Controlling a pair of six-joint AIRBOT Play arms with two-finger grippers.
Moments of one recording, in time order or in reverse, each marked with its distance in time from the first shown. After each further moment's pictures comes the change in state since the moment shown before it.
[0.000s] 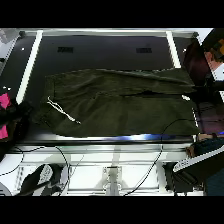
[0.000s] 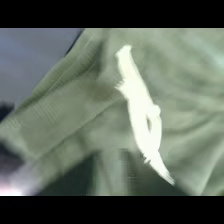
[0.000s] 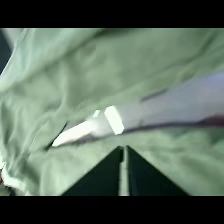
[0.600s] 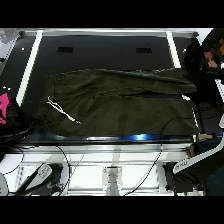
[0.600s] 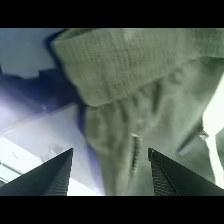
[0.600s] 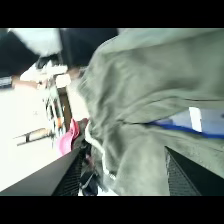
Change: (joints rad) left arm 0.161 -0.189 -0.087 -0.013 -0.062 -0.036; right arm 0.129 0.000 0.068 0.386 0.079 -0.019
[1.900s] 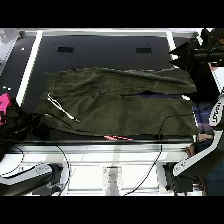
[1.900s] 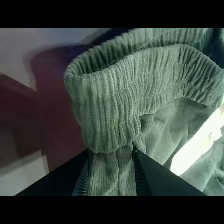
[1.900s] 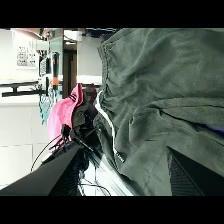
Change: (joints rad) left arm 0.076 -0.273 0.002 -0.474 0.083 0.304; right arm 0.208 0.001 0.214 0.014 0.014 0.076
